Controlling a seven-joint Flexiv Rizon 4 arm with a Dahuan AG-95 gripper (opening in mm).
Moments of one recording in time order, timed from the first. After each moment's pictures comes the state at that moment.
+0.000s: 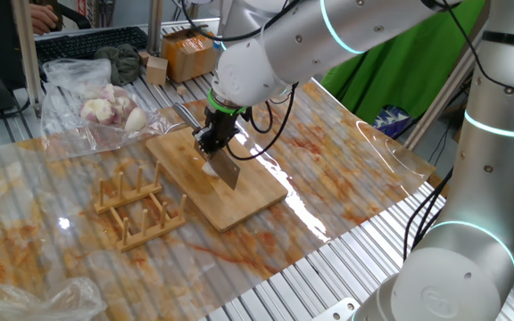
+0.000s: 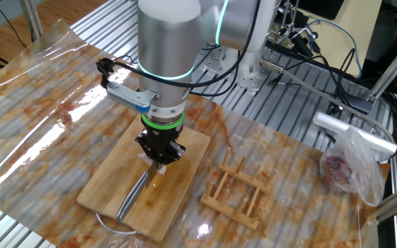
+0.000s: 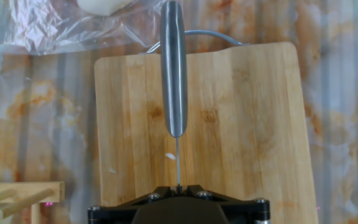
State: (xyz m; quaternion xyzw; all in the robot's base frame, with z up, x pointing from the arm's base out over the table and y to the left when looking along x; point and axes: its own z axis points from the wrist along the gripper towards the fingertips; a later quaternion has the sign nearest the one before) arm 0.574 0.009 0.053 -0.03 1.00 0.01 0.06
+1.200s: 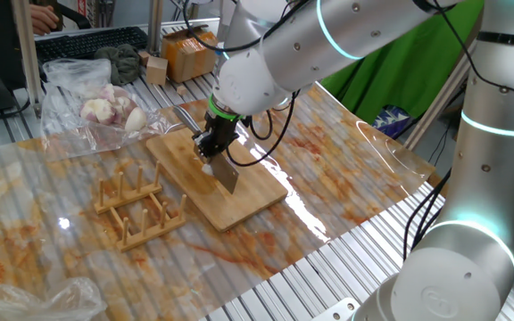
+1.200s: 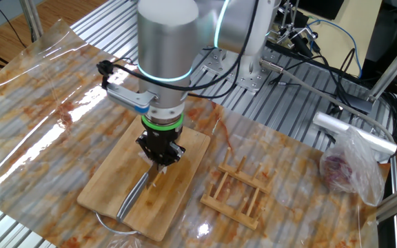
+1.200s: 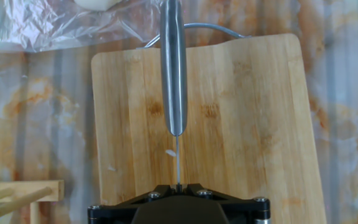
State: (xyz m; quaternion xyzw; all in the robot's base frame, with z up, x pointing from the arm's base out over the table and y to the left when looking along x) arm 0.570 0.009 0.042 -0.03 1.00 0.03 0.05
